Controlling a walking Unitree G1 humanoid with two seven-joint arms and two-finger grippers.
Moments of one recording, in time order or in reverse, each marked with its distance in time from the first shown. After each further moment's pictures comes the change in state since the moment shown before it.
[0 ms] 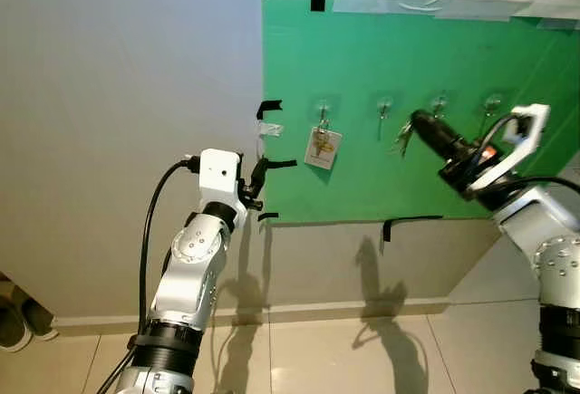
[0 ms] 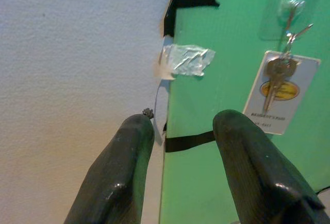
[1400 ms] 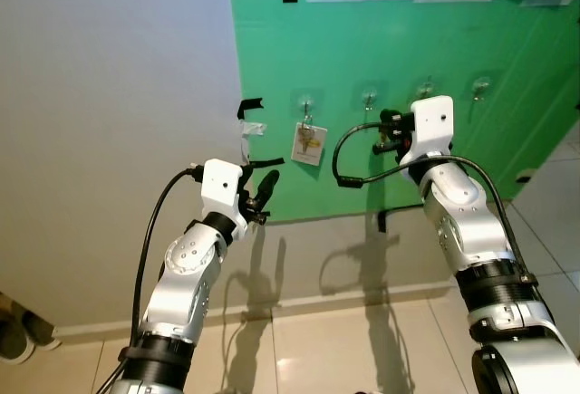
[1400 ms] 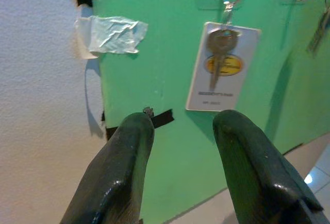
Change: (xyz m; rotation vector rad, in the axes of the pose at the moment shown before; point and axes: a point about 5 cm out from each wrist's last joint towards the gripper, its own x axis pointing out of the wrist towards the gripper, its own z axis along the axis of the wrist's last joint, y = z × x) left arm -0.013 -0.001 -0.007 -0.006 -0.001 -0.143; right arm 0.075 -0.012 -0.046 -0.684 0.094 -0.375
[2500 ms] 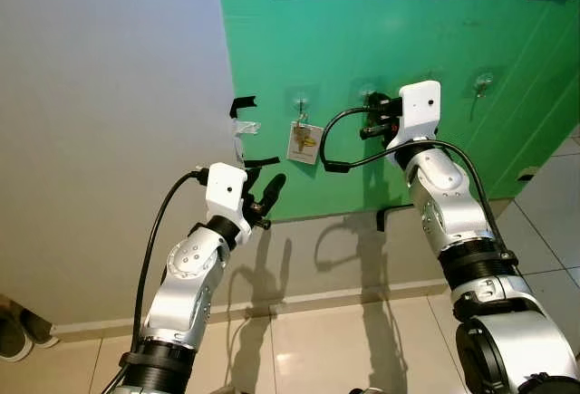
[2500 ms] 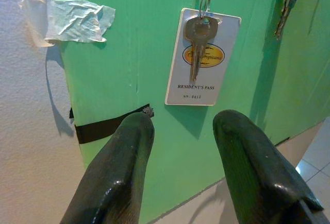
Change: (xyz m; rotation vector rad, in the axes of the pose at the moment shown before) left arm -0.003 -0.007 -0.001 0.000 -0.002 -0.043; right arm 0.016 0.012 0.006 0.042 -0.054 0.038
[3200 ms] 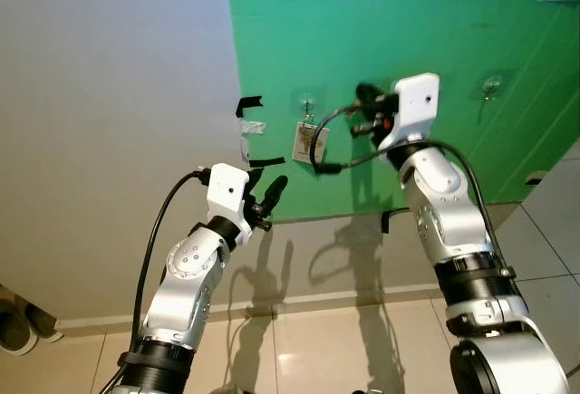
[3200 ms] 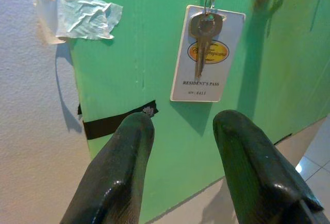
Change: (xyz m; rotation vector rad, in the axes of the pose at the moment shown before) left arm 0.000 0.000 0.000 0.013 0.007 -0.024; right arm -0.011 0.023 0.013 0.028 -0.054 0.108
